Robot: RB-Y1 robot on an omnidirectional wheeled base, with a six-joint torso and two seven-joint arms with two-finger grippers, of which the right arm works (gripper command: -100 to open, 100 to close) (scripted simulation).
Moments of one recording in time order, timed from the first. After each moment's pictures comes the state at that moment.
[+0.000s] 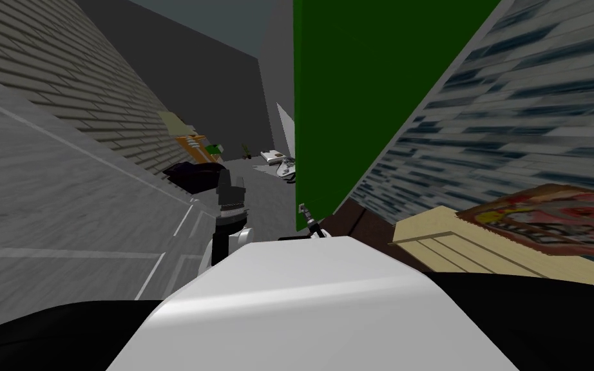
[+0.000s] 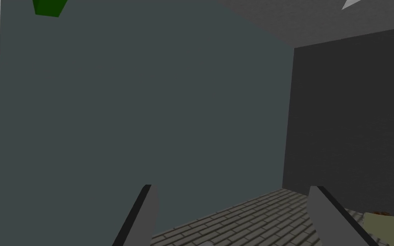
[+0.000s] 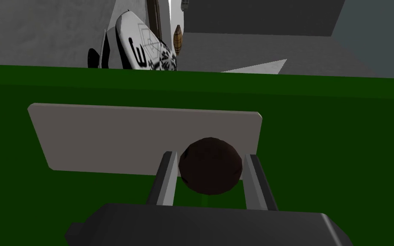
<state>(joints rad) -0.04 -0.06 0.40 -0.80 -0.04 -0.77 -0.03</state>
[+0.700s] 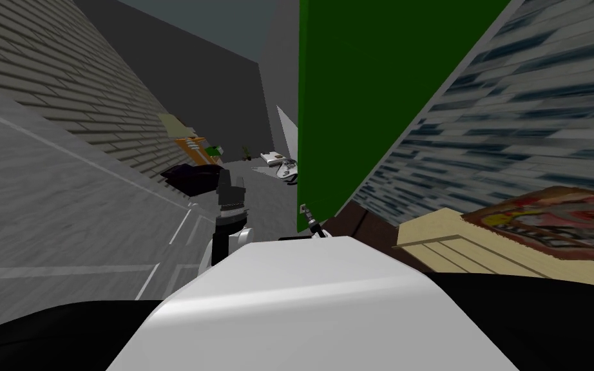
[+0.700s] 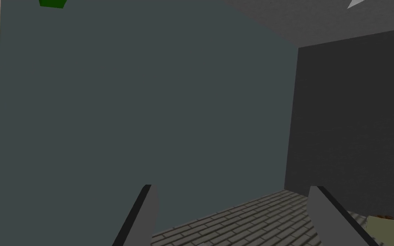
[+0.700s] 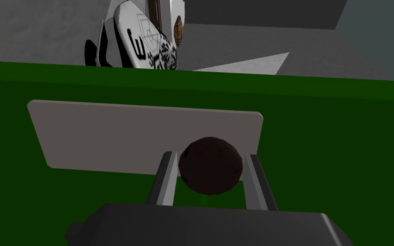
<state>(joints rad) -0.03 -0.07 0.38 -0.80 -0.04 -0.76 -0.02</state>
